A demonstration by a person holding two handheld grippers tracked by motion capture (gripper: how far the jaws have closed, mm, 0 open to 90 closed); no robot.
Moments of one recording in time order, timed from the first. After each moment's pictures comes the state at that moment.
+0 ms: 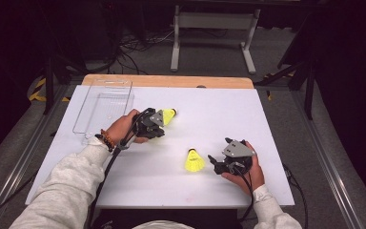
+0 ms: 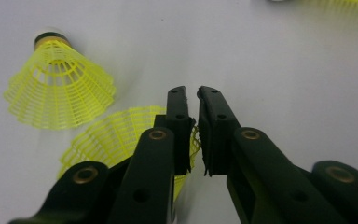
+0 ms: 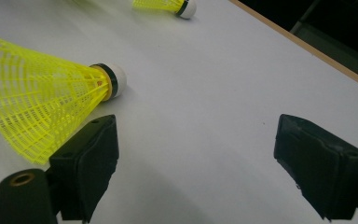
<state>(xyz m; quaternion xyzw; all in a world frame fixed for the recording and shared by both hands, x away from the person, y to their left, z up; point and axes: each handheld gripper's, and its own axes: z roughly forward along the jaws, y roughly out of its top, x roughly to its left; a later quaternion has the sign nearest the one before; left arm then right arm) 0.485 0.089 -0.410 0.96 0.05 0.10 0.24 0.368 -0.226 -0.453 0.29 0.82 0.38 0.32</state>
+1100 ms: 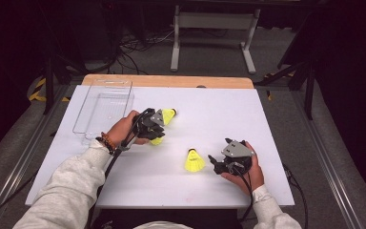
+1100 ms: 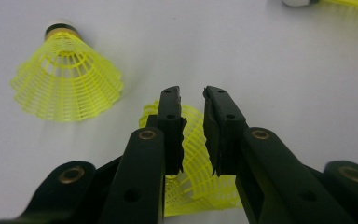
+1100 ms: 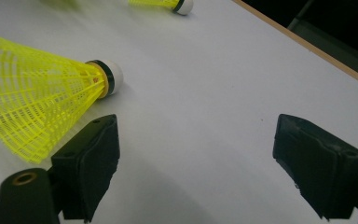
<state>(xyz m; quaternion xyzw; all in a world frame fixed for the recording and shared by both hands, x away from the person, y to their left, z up) 0.487 0.088 -0.414 0.96 0.09 0.13 0.25 0.368 -0.226 -0.455 0.30 0.82 0.37 0.33</state>
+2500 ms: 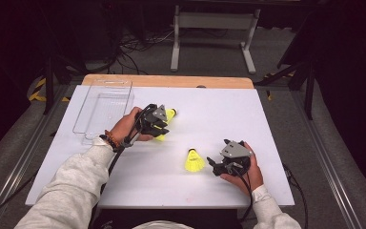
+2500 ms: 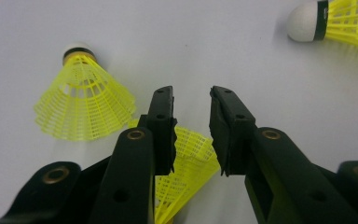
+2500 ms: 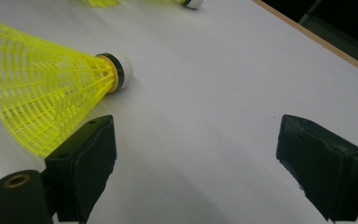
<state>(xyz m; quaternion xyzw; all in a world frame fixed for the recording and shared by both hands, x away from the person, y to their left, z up) 0.489 0.082 -0.401 0.95 0.10 0.13 0.28 0.369 -0.223 -0.458 0.29 0.83 0.37 0.31</state>
